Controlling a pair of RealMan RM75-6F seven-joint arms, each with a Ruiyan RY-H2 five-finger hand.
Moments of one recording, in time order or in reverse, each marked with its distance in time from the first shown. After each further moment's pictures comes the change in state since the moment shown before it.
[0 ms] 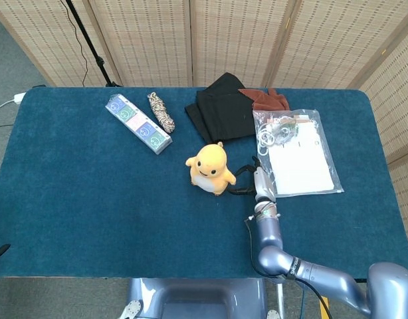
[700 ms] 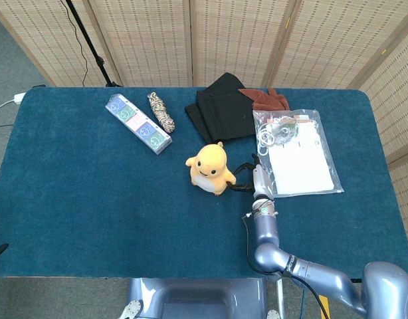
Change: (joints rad) left arm 0.003 0.002 -0.004 0.003 -0.007 -0.001 -0.011; right arm 0.014 -0.030 0.037 0.024 0.014 0.018 -0.007
